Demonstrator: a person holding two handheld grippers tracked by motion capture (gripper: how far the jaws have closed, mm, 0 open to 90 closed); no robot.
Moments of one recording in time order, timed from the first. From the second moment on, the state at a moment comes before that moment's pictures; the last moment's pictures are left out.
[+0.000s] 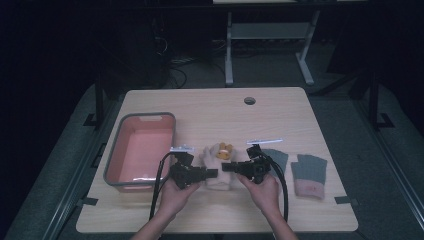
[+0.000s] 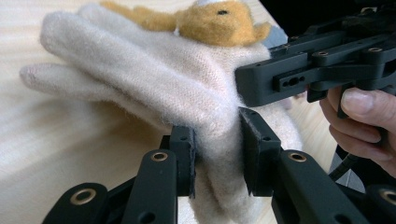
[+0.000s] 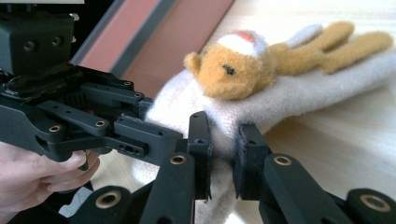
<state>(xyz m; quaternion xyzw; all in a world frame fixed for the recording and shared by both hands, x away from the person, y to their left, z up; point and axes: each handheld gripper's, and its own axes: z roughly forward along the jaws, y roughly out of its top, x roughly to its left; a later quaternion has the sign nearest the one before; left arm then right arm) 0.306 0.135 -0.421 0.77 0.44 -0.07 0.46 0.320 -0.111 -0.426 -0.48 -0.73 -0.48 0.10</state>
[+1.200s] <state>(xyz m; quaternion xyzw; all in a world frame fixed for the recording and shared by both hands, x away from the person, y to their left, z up) 0.337 0.188 -0.338 0.75 0.42 -0.04 0.50 0.355 -0.066 -0.342 -0.44 -0.73 -0.51 0.08</state>
